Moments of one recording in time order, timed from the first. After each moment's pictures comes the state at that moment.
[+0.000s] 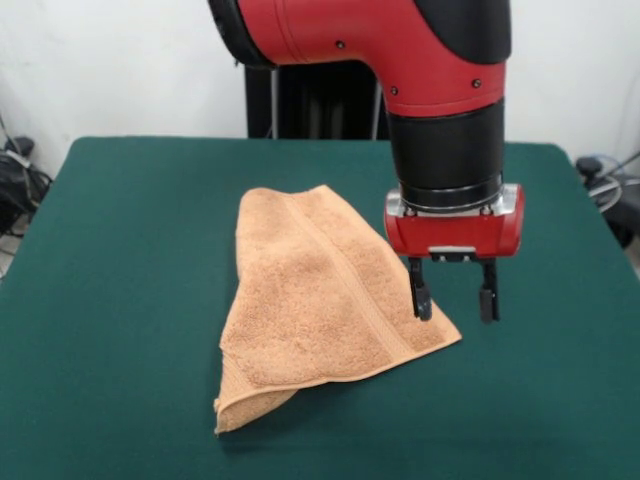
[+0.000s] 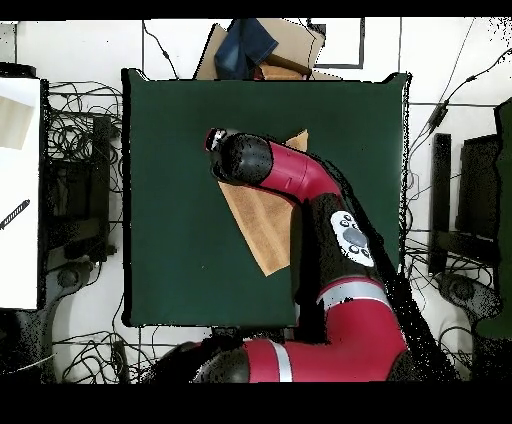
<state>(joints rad) -0.30 -0.53 0.23 1.54 0.15 0.40 1.68</state>
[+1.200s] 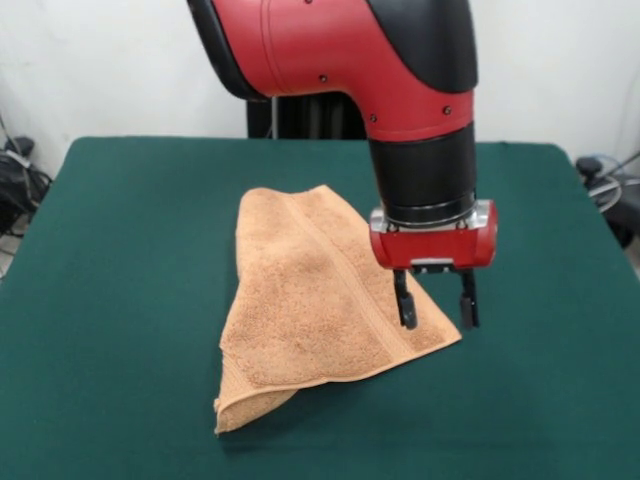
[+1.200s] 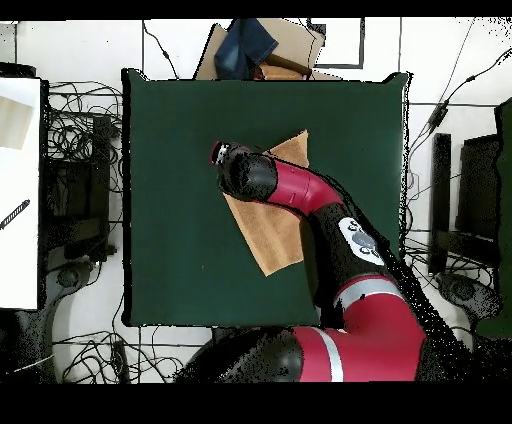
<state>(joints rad) -0.39 -0.50 0.31 1.62 0.05 0.28 1.68</state>
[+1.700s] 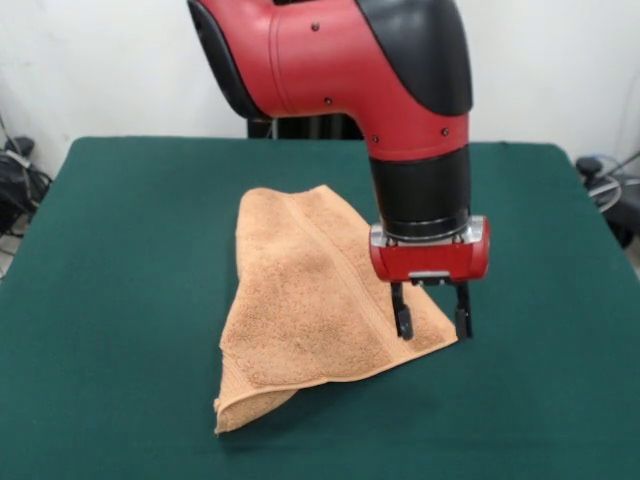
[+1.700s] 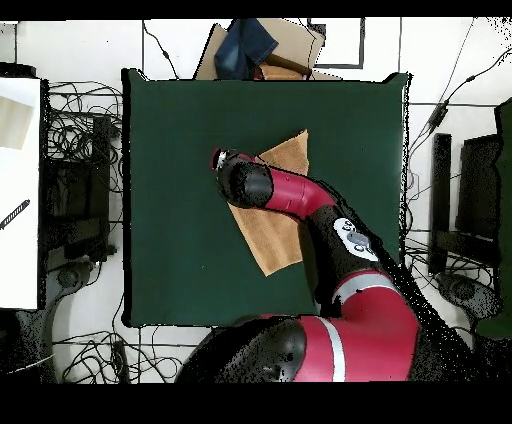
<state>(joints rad) -0.39 -0.45 0.31 1.62 -0.01 0.21 1.68</state>
